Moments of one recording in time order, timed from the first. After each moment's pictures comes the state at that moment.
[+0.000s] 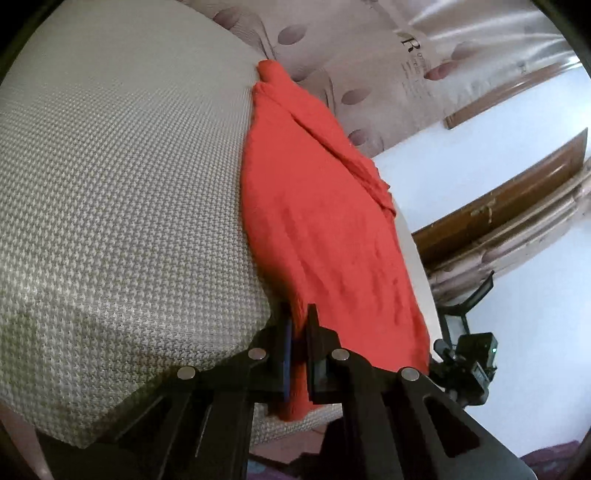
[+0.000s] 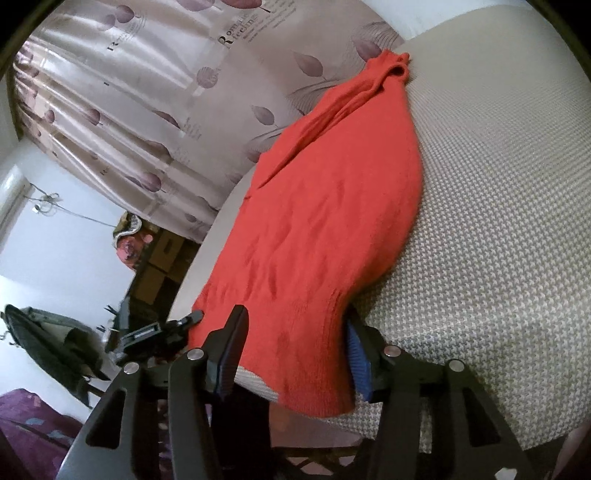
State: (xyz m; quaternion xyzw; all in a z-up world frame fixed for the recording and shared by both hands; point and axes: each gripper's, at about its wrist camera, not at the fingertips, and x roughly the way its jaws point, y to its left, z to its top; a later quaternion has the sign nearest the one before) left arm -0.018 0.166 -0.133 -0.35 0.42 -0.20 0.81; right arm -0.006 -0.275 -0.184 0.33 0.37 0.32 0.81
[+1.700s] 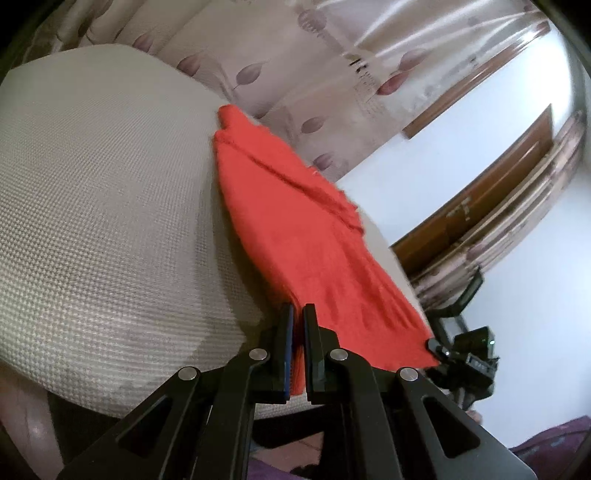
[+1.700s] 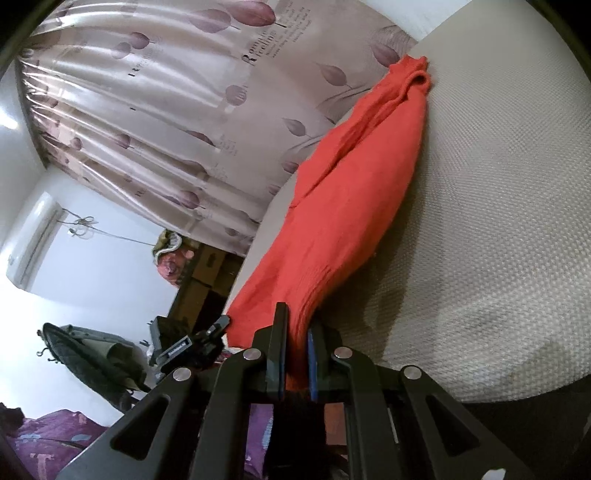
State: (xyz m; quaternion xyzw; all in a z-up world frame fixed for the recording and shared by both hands) left arm -0.037 0.170 -0.098 -0.32 0.35 -0.23 0.85; right arm -0.030 -0.280 -0.161 0.38 0.35 0.35 0.78
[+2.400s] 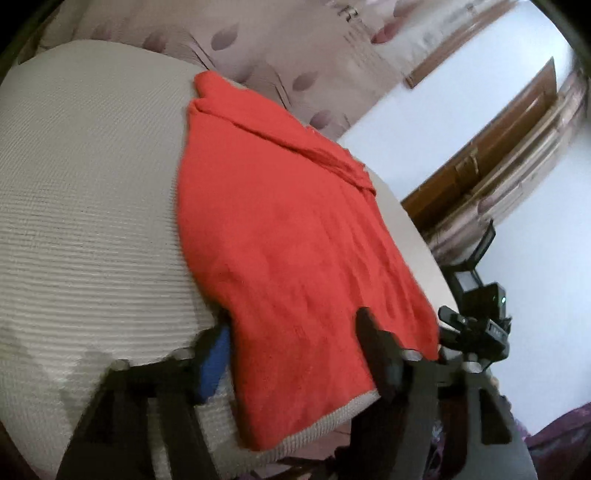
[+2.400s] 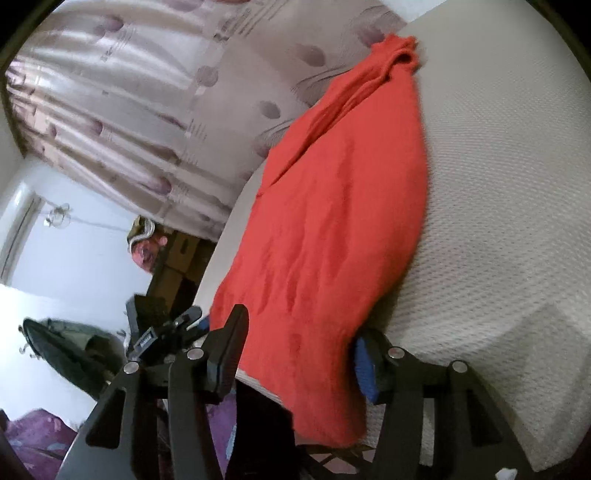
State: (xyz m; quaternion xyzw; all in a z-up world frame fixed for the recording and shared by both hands) left arm 0.009 0.147 -0.112 -0.24 0.42 -0.27 0.84; right arm 0.007 -0.264 -0.181 0.34 0.39 0.34 0.78
